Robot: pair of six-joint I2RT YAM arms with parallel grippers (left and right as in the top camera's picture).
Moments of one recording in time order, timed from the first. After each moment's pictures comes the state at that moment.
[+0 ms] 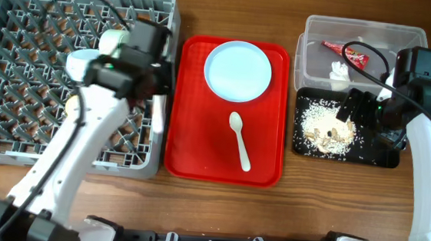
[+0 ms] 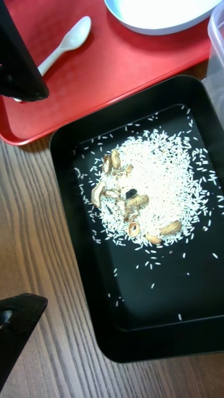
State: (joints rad) left arm -0.30 1.49 1.33 -0.92 -0.14 -0.34; right arm -0.15 1.44 1.33 -1.26 -0.03 0.26
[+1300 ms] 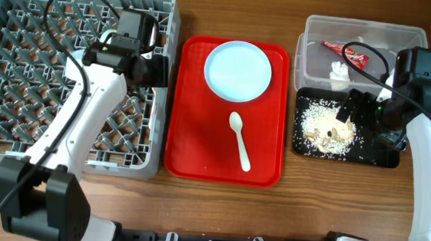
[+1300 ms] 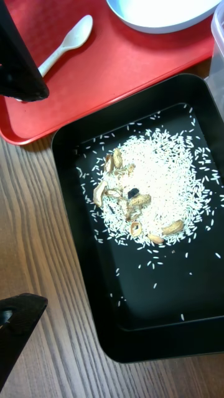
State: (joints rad) left arm -0.20 1.64 1.33 -0.84 -0.03 -0.24; right arm -0.15 1.44 1.33 -1.27 -0.03 0.26
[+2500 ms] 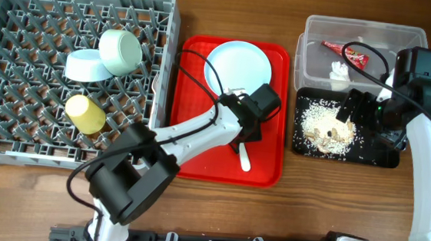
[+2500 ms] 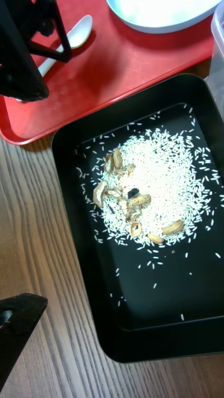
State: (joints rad) left arm -0.83 1.99 1.33 -0.71 -0.12 -0.98; right arm -0.14 1.44 1.33 -1.27 -0.03 0.26
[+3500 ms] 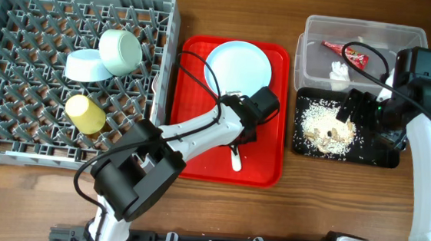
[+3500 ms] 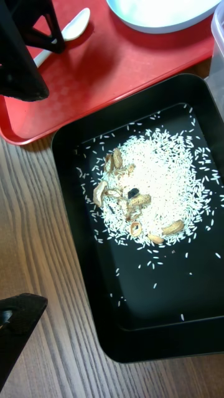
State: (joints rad) left arm -0.83 2.01 1.33 -0.74 -0.15 -0.99; right arm -0.14 1.44 1.33 -1.27 -0.03 0.26
